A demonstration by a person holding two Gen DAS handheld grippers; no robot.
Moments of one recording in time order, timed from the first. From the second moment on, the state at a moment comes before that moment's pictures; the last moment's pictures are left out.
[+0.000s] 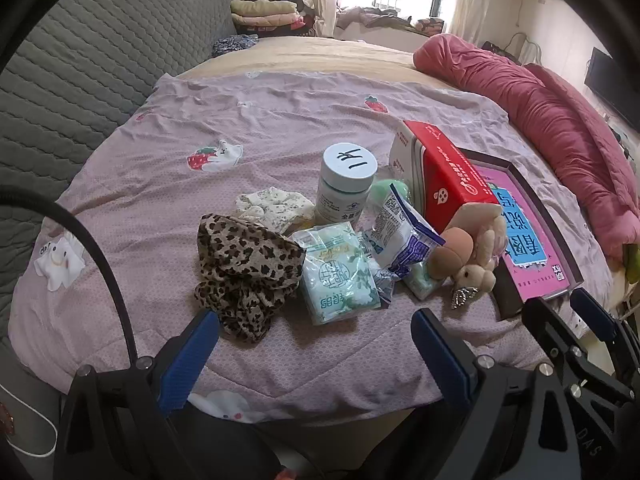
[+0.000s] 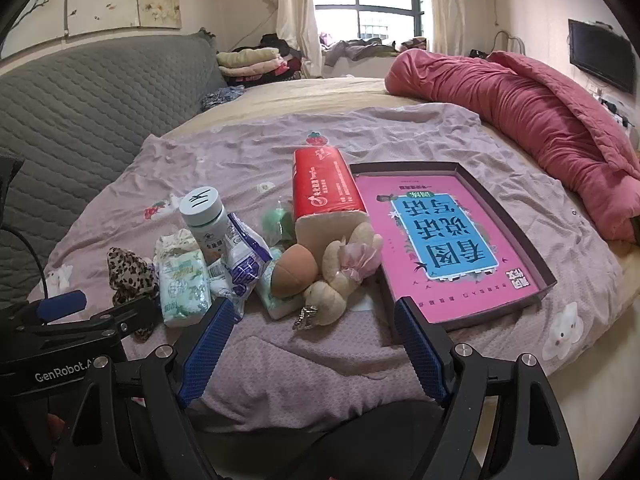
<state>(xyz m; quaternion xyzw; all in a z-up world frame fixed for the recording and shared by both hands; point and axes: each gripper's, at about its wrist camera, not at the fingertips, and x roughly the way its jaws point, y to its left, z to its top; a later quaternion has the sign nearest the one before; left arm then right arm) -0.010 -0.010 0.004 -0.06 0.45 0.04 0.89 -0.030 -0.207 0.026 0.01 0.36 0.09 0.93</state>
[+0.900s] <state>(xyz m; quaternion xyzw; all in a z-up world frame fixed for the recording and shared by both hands) -0.012 -0.011 0.006 -0.07 0.45 0.04 0.89 -0.031 -0.204 0.025 0.00 0.37 0.09 0.93</state>
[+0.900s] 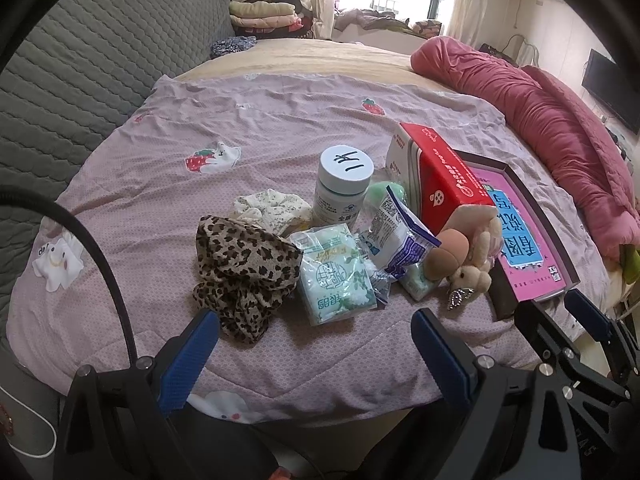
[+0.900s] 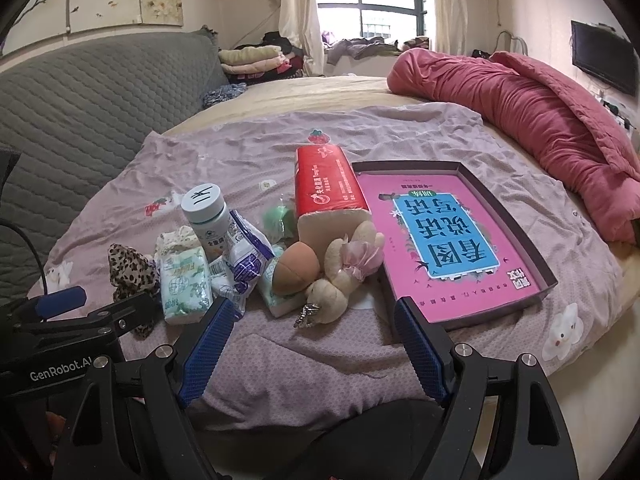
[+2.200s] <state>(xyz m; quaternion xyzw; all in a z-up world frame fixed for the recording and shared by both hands) -0.001 0.052 -0.024 -0.17 0.48 0.06 0.86 -0.012 -0.207 0.008 0.02 0.39 0.09 0.91</state>
